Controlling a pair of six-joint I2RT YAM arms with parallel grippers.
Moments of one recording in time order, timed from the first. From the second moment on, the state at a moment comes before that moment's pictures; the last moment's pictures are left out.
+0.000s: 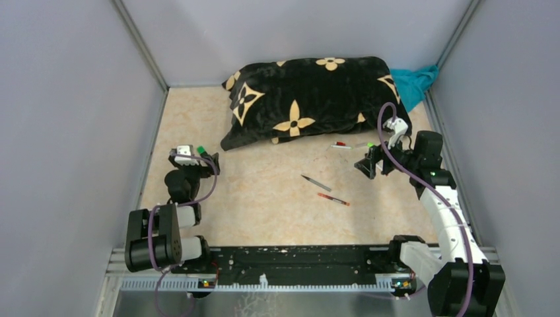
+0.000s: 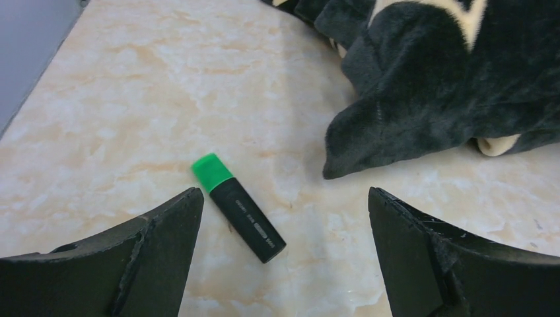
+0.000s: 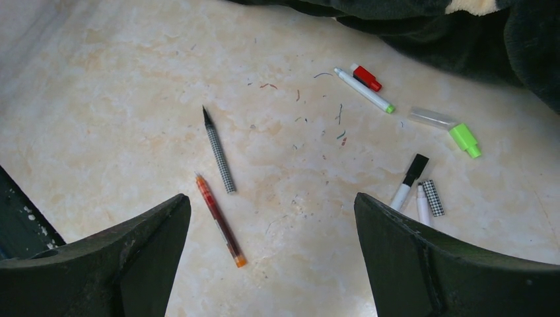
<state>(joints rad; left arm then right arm) 0.17 1.30 0.12 1.16 0.26 -0.10 -0.06 0.94 0.72 -0.37 -0.73 -0.18</state>
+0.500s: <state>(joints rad) 0.07 1.39 0.13 1.21 0.16 -0.05 -0.06 0.96 0.71 -0.37 -0.72 -0.19</state>
